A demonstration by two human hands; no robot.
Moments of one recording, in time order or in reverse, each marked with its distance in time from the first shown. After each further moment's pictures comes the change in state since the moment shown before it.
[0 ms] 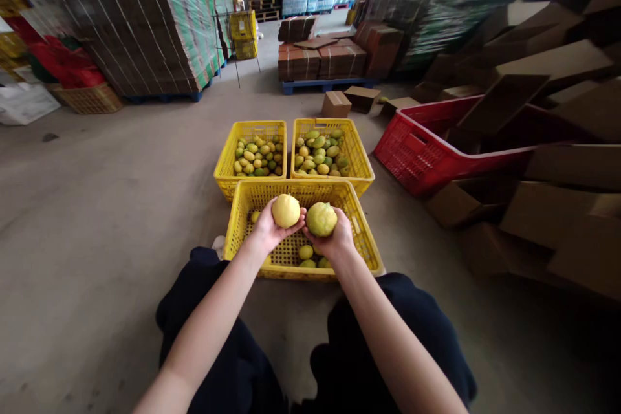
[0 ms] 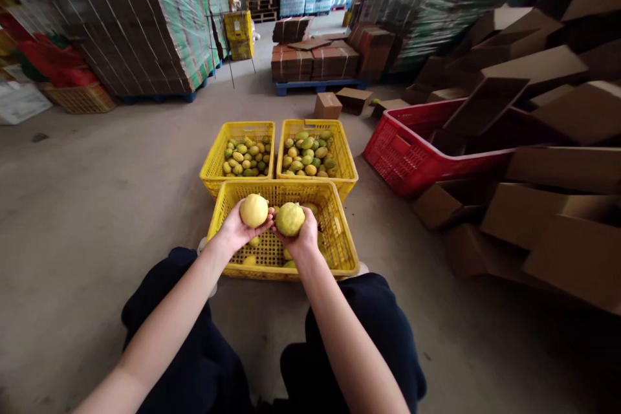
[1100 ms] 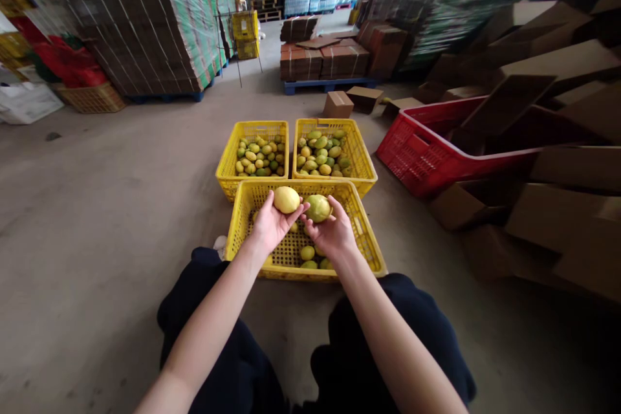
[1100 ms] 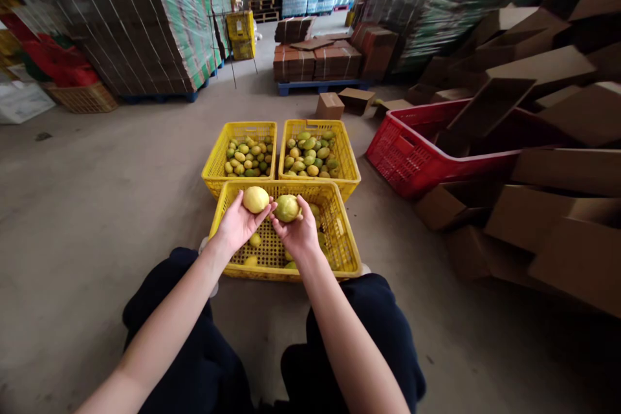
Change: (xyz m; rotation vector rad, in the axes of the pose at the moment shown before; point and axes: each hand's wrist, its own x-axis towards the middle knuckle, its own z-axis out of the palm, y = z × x) left_hand -0.010 0.004 0.009 -0.142 -0.074 0.125; right_hand -0.010 -0.002 0.011 0.031 -0.211 0.057
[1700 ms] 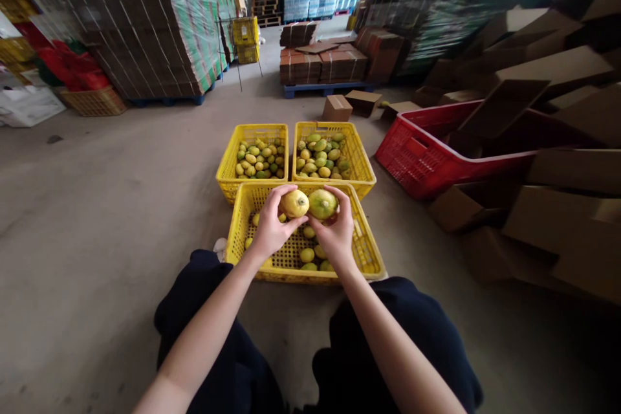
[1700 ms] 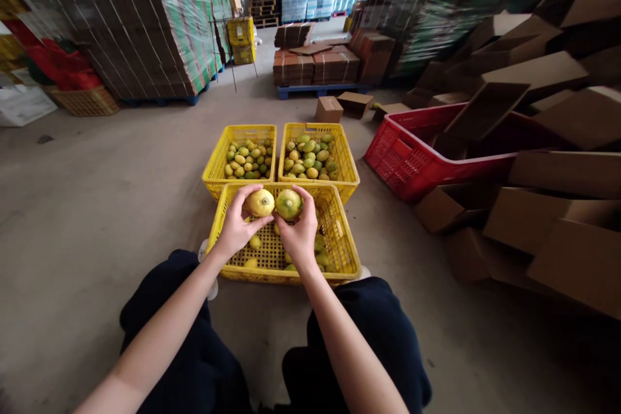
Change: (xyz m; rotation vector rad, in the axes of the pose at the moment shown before) left_hand -0.027 -0.006 0.008 0.665 -0.099 0.659; right_hand -0.010 0.014 -0.005 -0.600 0.040 -0.877
